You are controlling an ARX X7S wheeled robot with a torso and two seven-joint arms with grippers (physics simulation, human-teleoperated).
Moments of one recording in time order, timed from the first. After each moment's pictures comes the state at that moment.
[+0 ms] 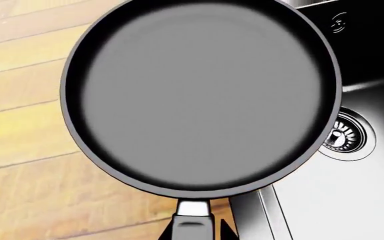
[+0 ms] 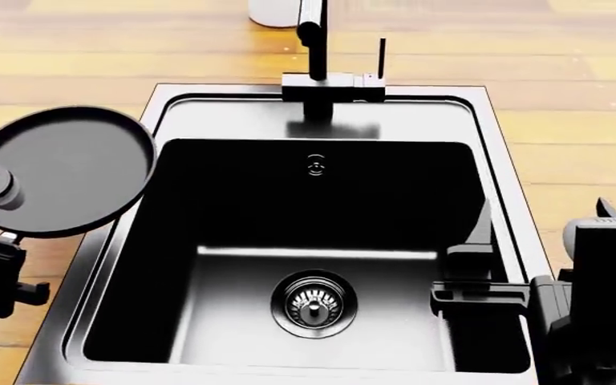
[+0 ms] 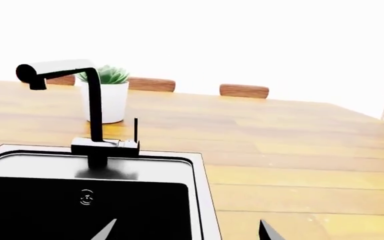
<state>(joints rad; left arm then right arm) -0.98 -0.68 0.41 -0.03 -1.04 -1.28 -0.33 0.41 0.46 0.06 -0.54 0.51 0.87 0.25</state>
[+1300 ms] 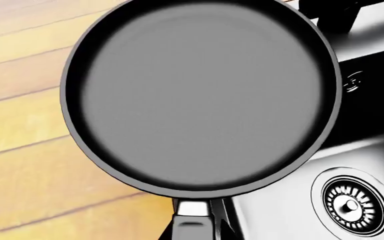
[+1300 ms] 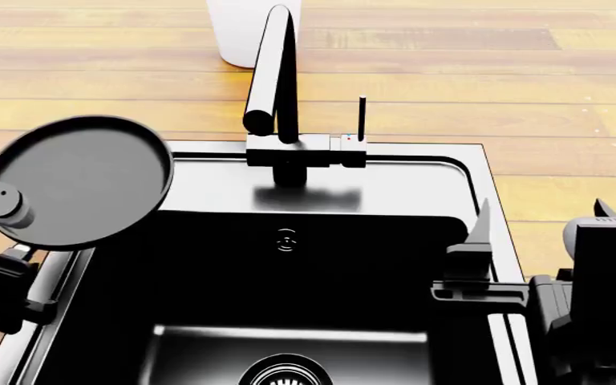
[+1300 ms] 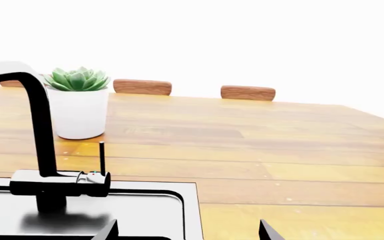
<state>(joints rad) -0.94 -0.70 0.43 0.03 -1.06 -1.24 -0.31 0.41 0.46 0.05 -0.53 0.53 0.85 0.26</state>
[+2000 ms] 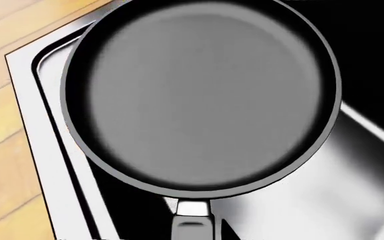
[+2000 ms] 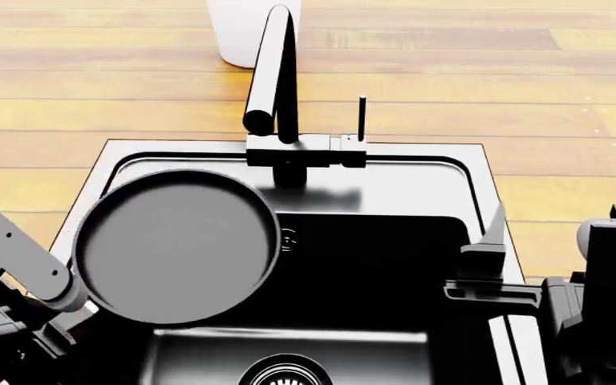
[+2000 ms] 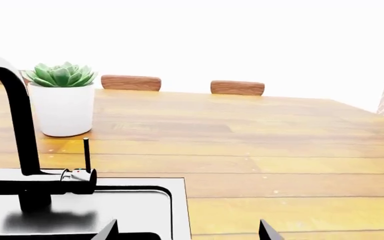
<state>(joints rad) -0.95 -0.76 0.53 0.30 -1.20 -1.34 -0.19 0.41 0.47 0.07 -0.52 0.54 0.86 0.28</state>
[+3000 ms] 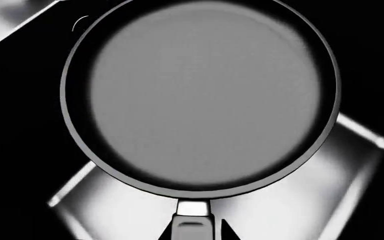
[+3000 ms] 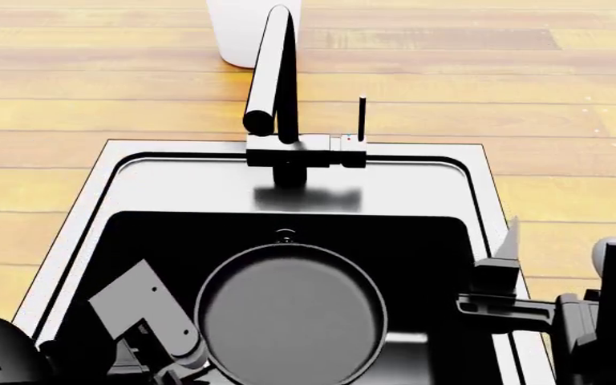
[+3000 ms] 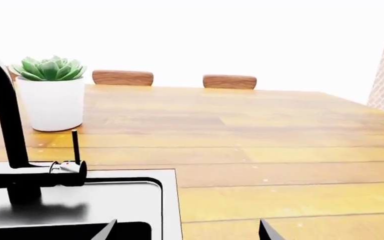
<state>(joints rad) -0.98 -0.55 0.89 0.07 -0.90 -1.10 0.11 0.36 0.48 0.10 -0.54 0.56 0.85 0.30</state>
